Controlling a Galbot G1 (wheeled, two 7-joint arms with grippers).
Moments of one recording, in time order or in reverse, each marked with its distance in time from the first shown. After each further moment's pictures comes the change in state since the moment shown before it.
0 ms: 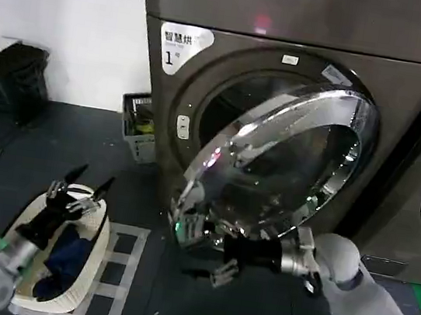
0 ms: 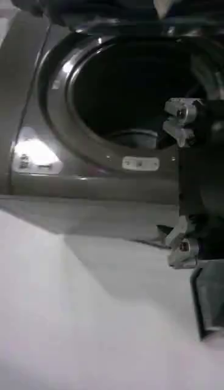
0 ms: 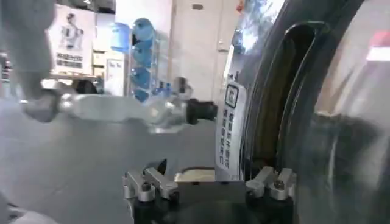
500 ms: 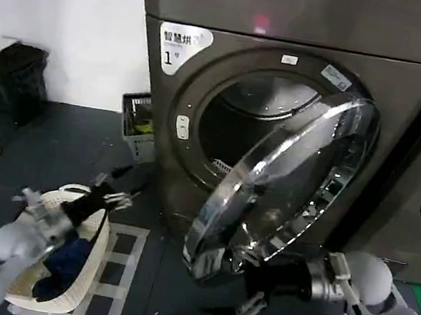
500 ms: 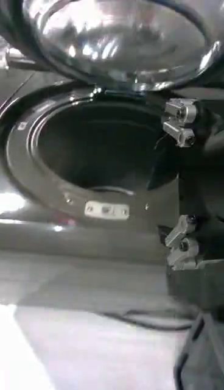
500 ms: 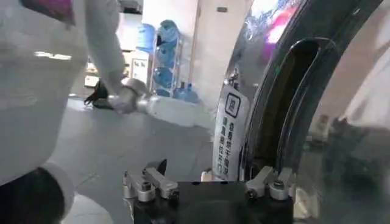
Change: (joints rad) left arm -0.402 0.080 0.434 0.236 -0.093 0.007 0.145; right arm -0.179 -0.023 0.220 0.000 0.039 0.084 -0.150
